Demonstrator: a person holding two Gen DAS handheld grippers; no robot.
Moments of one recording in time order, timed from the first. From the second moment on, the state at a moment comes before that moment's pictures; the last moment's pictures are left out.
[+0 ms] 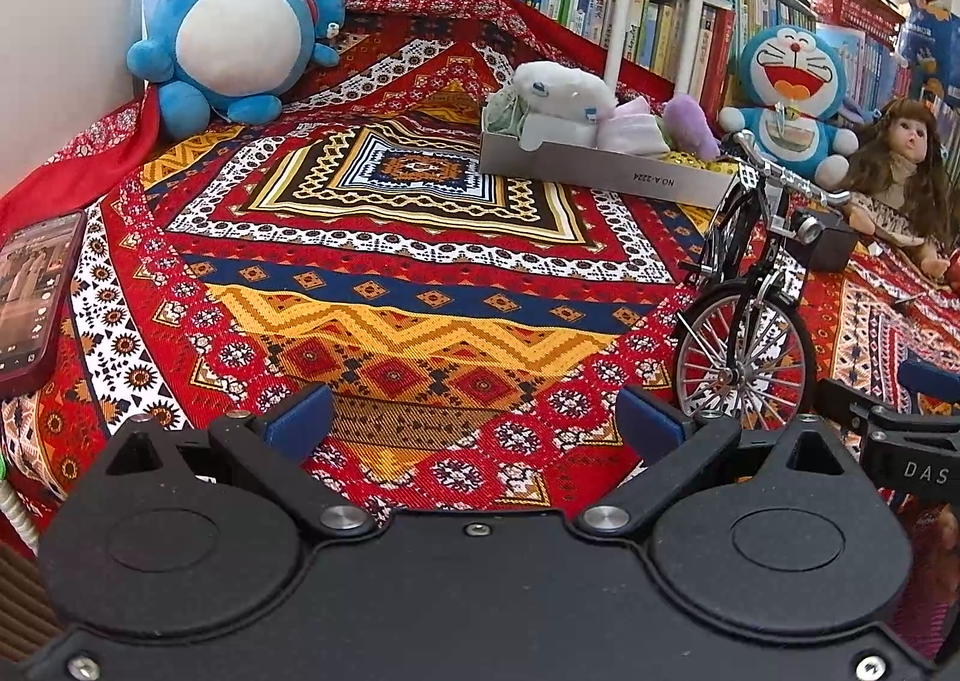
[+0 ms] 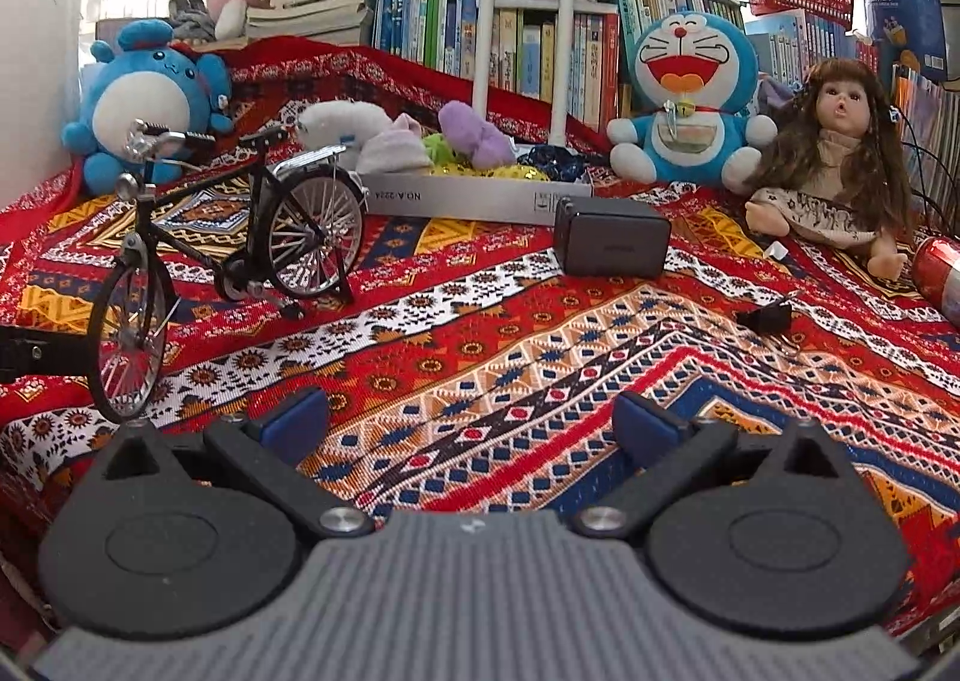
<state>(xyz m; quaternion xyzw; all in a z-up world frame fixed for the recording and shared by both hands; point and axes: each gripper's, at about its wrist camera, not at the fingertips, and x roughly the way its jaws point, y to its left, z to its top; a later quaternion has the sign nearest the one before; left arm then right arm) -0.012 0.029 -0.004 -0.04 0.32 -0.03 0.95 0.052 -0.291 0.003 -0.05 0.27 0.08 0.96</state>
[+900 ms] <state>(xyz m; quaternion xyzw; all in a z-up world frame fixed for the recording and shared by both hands) -0.005 0.019 -0.008 0.00 0.34 -0.01 0.94 0.058 -0.292 0.002 -0.05 0.28 0.09 0.95</state>
